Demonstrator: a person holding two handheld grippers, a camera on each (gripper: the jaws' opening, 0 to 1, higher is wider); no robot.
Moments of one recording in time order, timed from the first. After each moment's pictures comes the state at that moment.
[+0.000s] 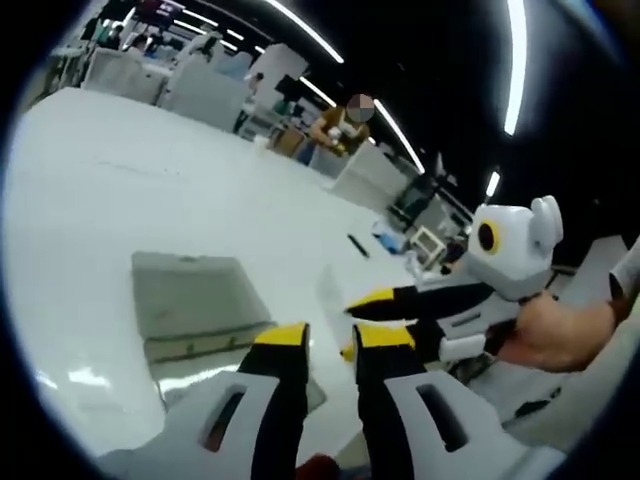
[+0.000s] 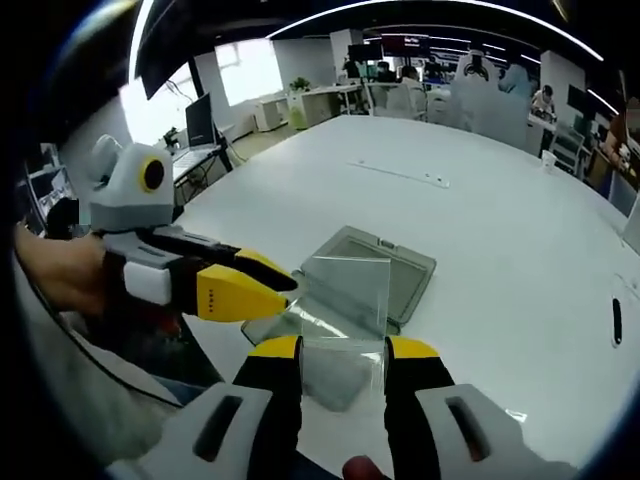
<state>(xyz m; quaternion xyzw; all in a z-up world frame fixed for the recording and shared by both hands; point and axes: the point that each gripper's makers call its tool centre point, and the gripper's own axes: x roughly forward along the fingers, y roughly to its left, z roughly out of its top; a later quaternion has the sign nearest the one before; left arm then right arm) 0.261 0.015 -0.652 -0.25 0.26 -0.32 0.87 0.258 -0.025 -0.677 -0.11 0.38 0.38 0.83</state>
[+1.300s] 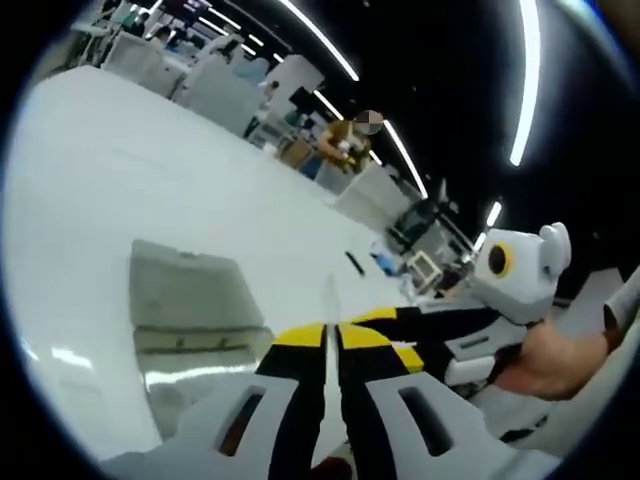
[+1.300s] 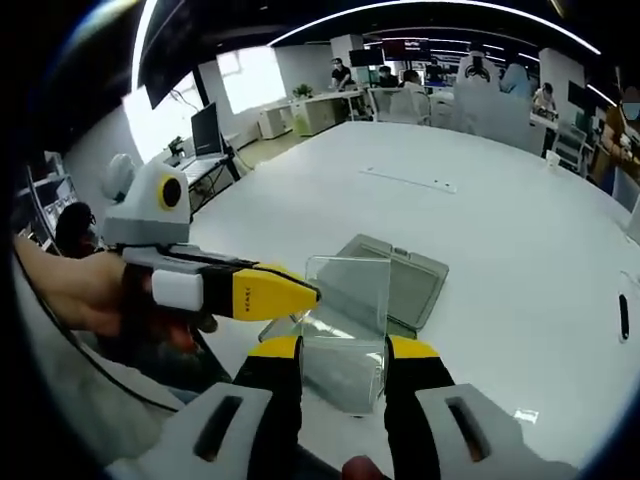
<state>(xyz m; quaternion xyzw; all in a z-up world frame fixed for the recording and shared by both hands) 0.262 0.017 -0.648 -0.31 0.25 -0.30 0.87 0.250 -0.013 -0.668 -0.08 0.38 0.39 0.84</state>
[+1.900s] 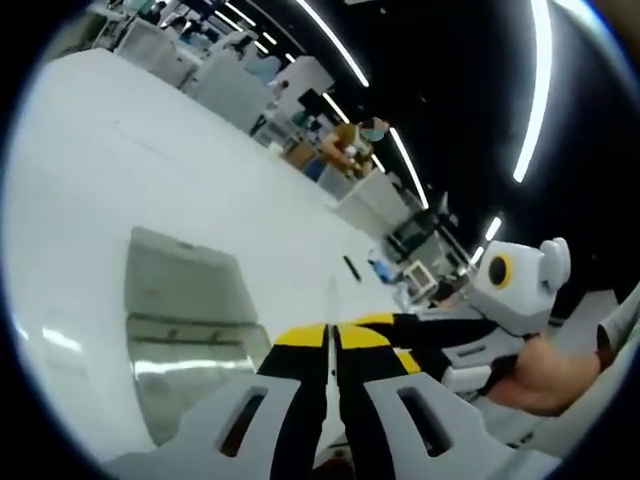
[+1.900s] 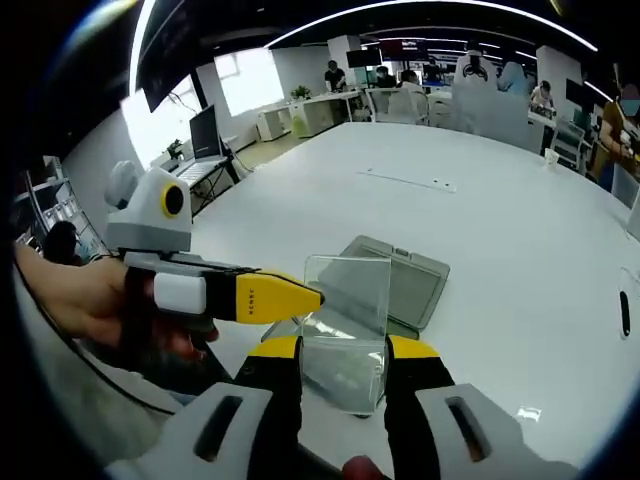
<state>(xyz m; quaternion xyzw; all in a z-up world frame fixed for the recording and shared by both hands) 0.263 0.017 -0.647 -0.34 0.25 -0.29 0.86 0.250 -0.011 -0.667 -0.08 0.38 0.39 0.84</state>
